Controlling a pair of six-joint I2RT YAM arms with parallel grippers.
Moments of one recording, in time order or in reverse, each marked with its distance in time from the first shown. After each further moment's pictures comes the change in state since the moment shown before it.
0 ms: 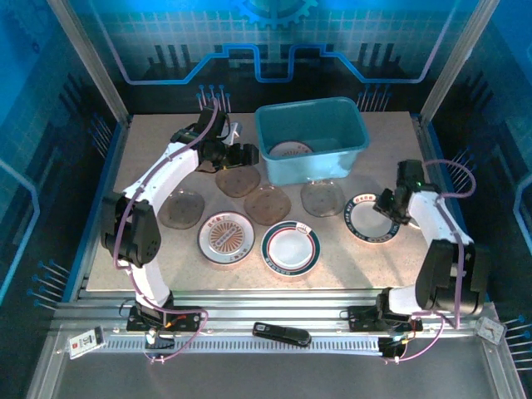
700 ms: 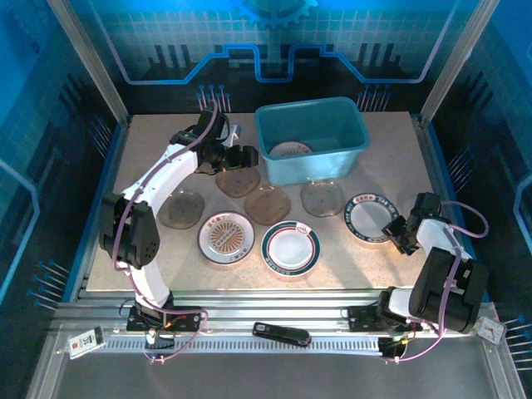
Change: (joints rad) left arm 0.000 -0.015 -0.026 0.004 0.003 -0.003; right arm -0.220 -0.050 -0.272 0.183 -0.159 0.059
